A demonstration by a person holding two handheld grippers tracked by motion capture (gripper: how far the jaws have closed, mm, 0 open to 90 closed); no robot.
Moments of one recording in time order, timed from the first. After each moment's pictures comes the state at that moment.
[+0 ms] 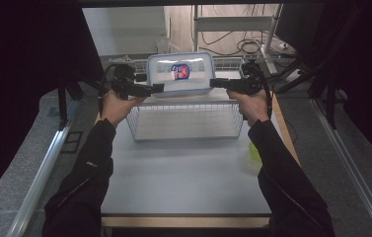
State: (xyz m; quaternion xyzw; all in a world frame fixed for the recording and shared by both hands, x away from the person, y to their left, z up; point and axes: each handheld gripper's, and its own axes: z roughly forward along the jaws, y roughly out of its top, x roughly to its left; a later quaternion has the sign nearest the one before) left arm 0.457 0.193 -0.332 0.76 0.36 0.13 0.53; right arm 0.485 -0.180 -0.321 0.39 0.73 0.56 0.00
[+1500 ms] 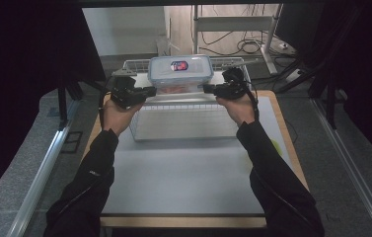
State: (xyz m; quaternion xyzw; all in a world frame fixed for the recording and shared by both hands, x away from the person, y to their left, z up) left arm 0.438 0.191 -0.350 0.76 0.39 0.17 0.49; right arm 0.484 -0.141 -0.338 0.35 0.79 0.49 0.10
